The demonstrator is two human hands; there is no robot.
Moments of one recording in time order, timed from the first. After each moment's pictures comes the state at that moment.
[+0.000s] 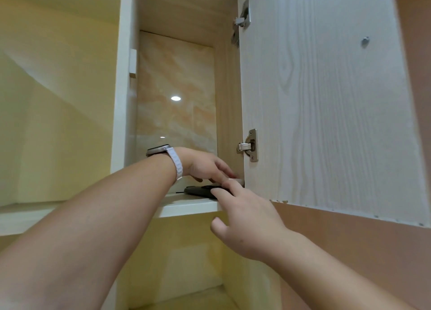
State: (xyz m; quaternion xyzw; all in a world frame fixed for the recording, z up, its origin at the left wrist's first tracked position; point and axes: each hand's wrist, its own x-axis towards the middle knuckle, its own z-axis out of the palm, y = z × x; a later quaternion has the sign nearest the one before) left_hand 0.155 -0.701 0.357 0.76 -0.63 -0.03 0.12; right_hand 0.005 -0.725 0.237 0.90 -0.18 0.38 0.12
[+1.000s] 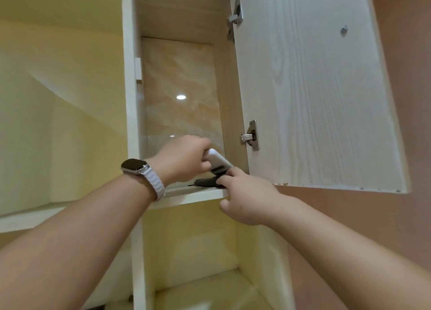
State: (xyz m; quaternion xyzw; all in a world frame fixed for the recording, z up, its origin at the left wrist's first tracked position) left_hand 0.140 -0.627 0.337 0.70 -0.56 0.43 0.10; right_hand 0.007 -0.720 0.256 0.92 -0.21 0.32 0.09
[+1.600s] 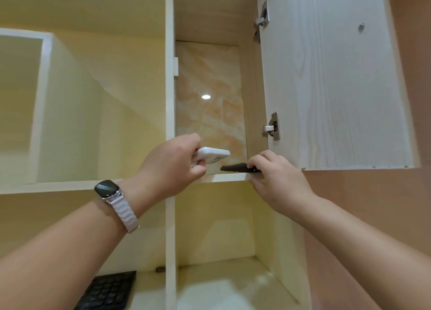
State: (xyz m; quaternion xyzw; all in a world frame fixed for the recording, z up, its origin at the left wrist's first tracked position) left_hand 0.122 -0.529 0.273 0.63 -0.52 0.51 0.25; right_hand -0.010 -0.727 0.228 0.82 -0.10 0.55 0.12
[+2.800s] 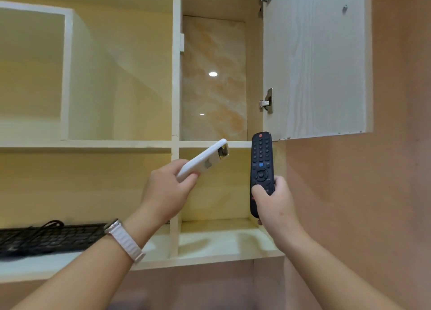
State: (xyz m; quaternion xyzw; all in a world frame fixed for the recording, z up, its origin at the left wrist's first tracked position) left_hand 0.091 -0.507 0.155 0.69 -0.41 0.32 0.50; right_hand -0.053 -0.664 0.127 0.69 -0.12 0.51 -0.50
